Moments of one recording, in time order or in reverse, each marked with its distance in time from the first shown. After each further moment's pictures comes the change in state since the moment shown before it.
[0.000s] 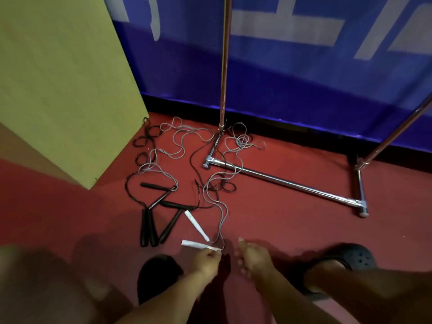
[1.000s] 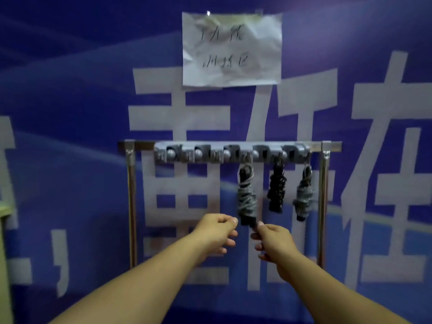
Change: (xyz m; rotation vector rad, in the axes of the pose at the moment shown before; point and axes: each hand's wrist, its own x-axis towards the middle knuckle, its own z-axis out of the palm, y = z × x) left_hand -0.276 0.679 -0.030 0.078 -0.281 1.048; right_hand -0.193 -0.552 -0.261 0.186 0.364 -0.894
